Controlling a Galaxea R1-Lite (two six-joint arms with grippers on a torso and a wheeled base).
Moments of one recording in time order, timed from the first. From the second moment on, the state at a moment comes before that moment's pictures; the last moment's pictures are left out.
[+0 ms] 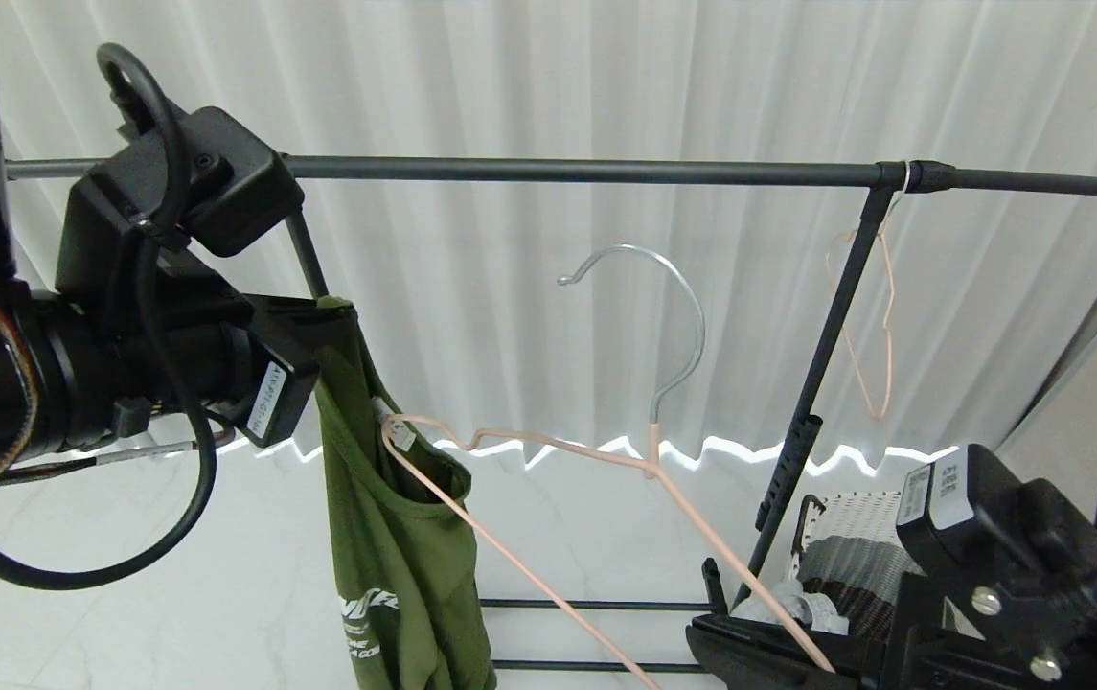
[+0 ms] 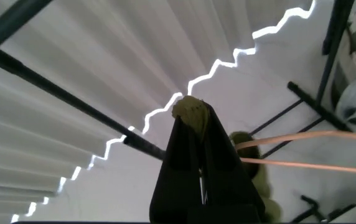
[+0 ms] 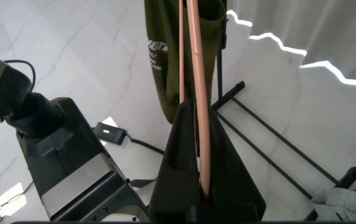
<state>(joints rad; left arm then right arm) -0.51 1.30 -1.03 0.04 0.13 0.50 1.32 1.35 -0.63 -0.41 -0.27 0.28</state>
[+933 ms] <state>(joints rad) -0.40 1.27 -0.96 0.02 -0.23 0.53 1.32 1.32 -0.63 -0.42 -0.26 0.25</state>
